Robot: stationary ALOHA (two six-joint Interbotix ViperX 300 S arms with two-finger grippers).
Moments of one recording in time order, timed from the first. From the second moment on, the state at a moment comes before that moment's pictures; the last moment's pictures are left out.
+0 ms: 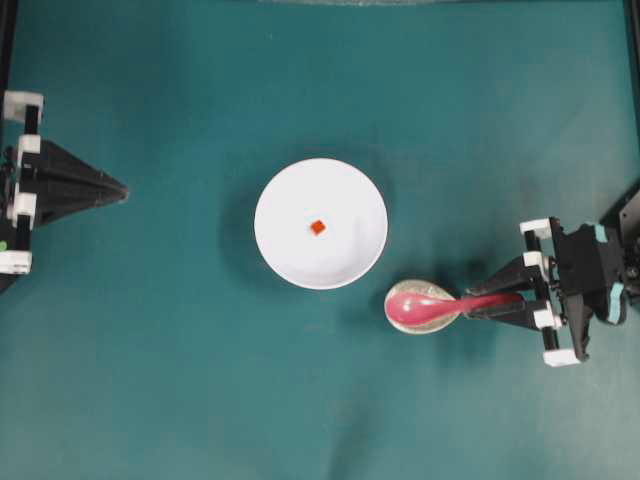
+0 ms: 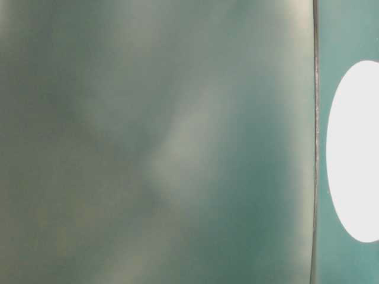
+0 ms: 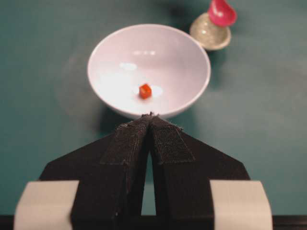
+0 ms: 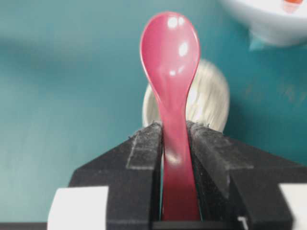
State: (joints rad) left arm 0.03 -0.96 1.12 0.01 0.20 0.00; right arm 0.41 -0.23 1.32 0.44 -0.76 -0.04
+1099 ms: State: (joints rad) left arm 0.04 -0.96 1.12 0.01 0.21 0.00; right arm -0.14 -0.47 0.67 0.39 0.56 -0.30
